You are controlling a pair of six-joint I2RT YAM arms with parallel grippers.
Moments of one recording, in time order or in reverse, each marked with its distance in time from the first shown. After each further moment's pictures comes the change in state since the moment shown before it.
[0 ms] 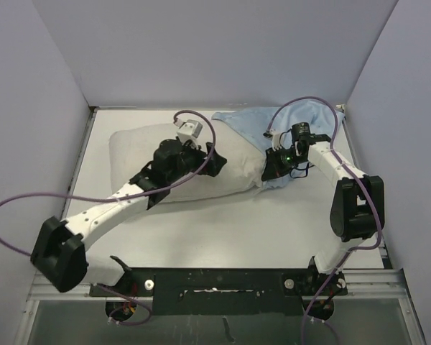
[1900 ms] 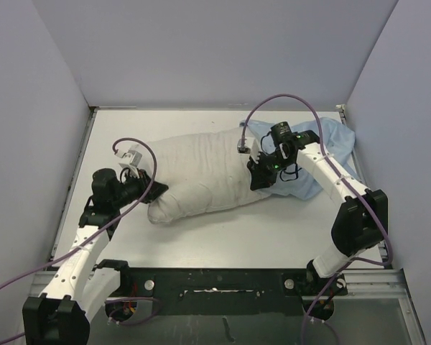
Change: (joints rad) left arm 0.617 -0.567 -0.430 -0.280 0.555 0.088; right arm 0.230 -0.121 0.097 -0.259 -0.001 -0.398
